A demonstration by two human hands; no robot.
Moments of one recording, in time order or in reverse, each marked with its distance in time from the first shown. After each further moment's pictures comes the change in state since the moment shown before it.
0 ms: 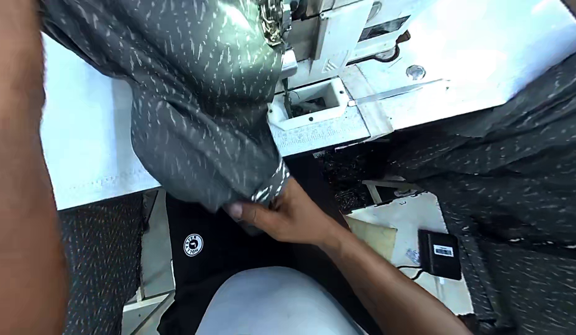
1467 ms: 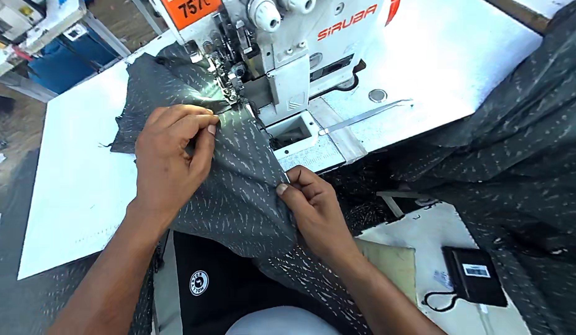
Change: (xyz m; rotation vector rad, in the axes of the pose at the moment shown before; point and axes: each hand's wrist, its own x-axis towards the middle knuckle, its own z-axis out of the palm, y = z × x) left_hand -0.093 0.114 0.108 0.150 -0.197 0.642; right_hand -0.008 -0.012 -0.047 -0.010 0.559 0.295
